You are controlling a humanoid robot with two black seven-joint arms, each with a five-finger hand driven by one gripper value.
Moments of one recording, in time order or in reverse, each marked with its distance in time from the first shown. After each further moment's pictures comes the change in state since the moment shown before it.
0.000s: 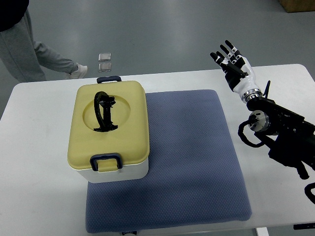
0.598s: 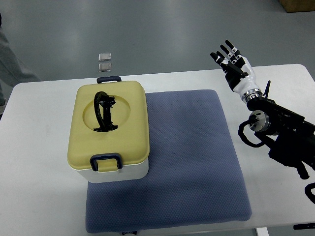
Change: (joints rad) left arm -0.005 0.000 -0.006 -0.004 -0.002 0.008 -0.001; right arm 0.000 -0.001 0.000 0.000 0.000 0.000 0.000
